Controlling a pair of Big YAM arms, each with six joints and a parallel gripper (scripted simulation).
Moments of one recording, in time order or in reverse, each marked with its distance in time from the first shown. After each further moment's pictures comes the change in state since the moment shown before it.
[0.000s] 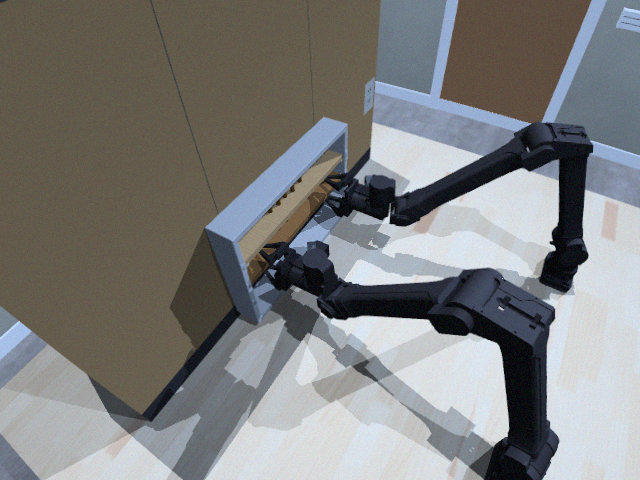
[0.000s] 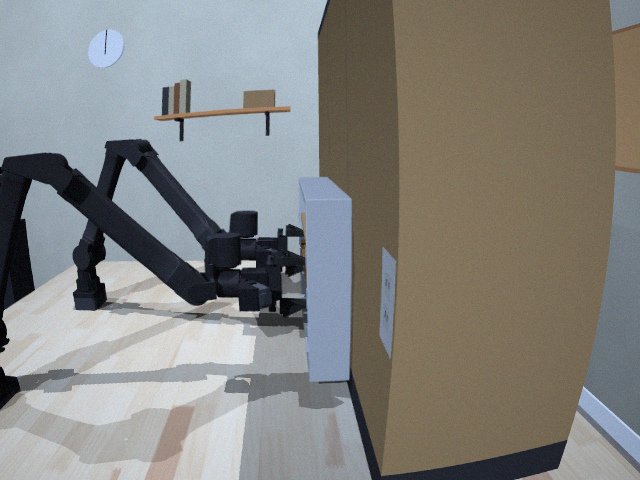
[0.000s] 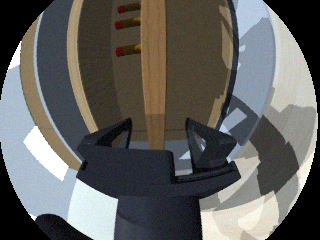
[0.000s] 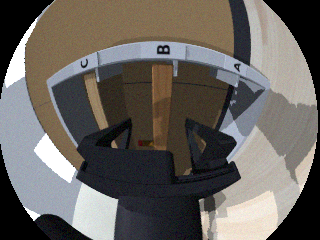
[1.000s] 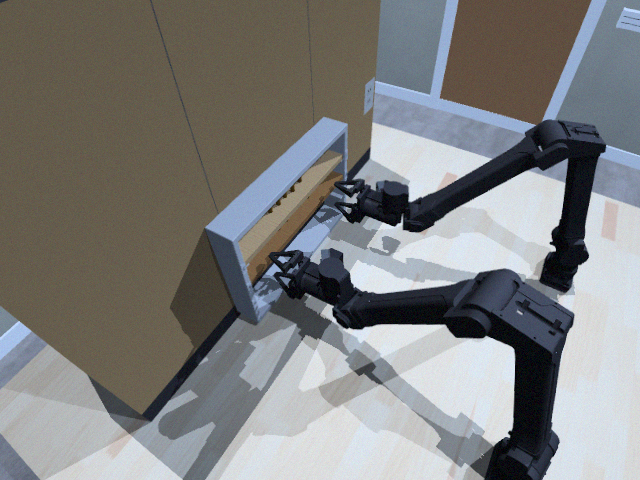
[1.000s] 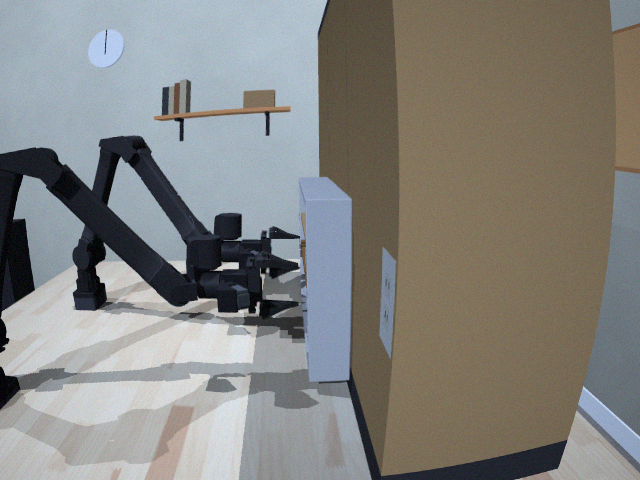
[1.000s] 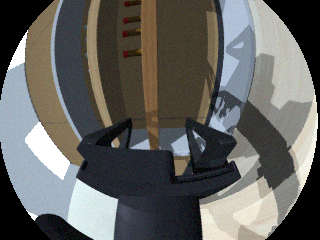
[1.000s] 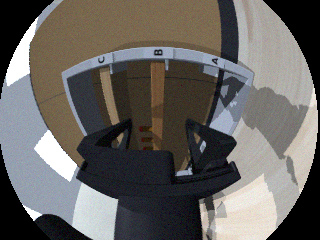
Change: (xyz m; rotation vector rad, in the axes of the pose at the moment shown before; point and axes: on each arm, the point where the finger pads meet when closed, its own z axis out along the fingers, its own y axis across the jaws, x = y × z) left arm 0.001 -0.007 -0.042 0.003 0.001 0.001; right arm 0.002 -0.004 -0.040 0.005 0.004 -0.002
